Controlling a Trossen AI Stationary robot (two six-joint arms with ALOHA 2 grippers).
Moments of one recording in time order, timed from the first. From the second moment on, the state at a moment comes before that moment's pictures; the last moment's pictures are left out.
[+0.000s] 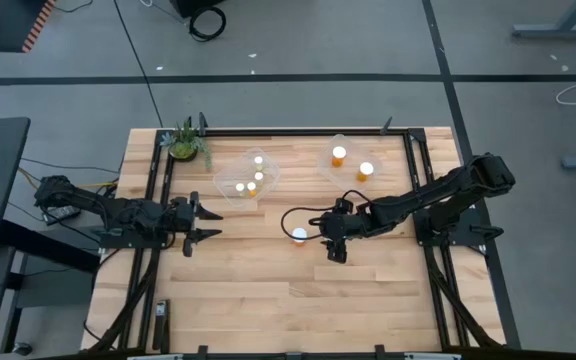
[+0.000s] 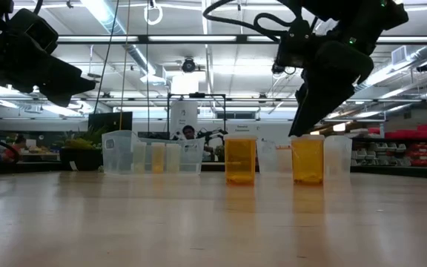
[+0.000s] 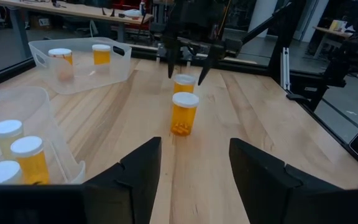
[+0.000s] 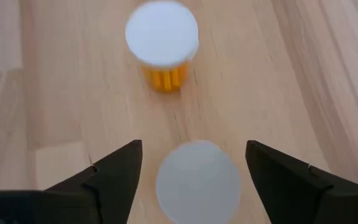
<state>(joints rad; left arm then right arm) -0.28 0.24 0.01 0.09 -0.30 -0.19 0.21 1.53 0.87 -0.37 0.24 0.37</state>
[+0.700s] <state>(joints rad) -0.28 0.24 0.01 0.09 -0.30 -0.19 0.21 1.53 0.83 -0.43 0.23 0.40</state>
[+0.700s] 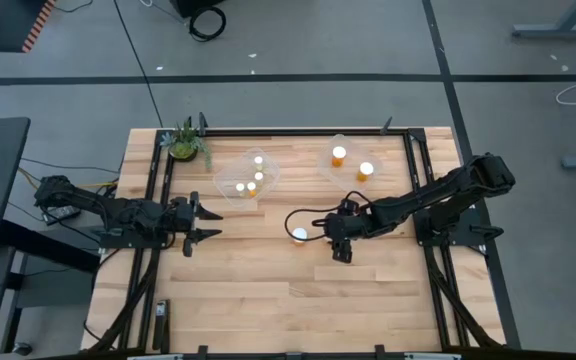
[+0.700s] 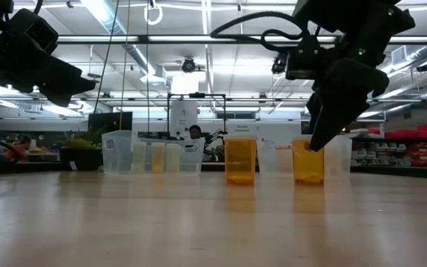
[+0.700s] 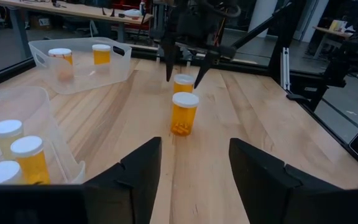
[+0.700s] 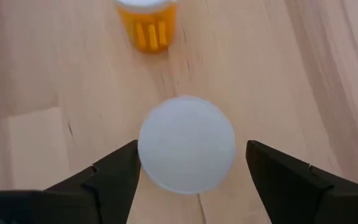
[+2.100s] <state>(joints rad) -0.28 0.24 0.01 0.09 -0.30 -0.19 0.03 1.52 1.01 -0.62 0.34 0.20</state>
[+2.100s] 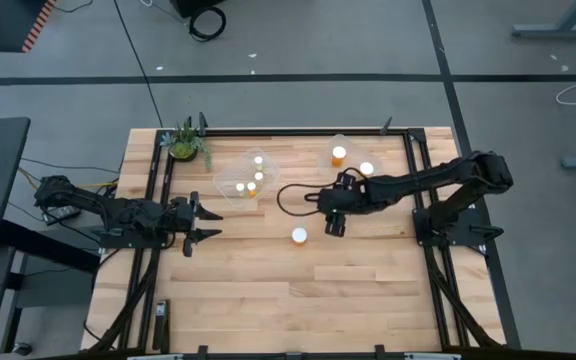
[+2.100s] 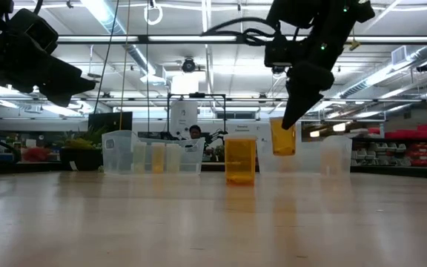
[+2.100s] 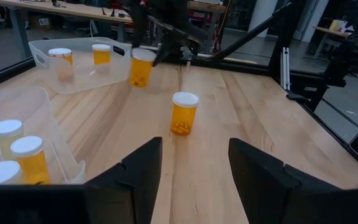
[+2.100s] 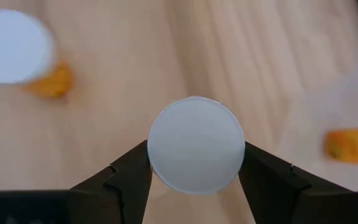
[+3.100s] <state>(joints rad) -0.28 0.24 0.01 0.08 -0.30 -0.19 -0.24 1.52 1.09 -0.90 0.68 0.32</state>
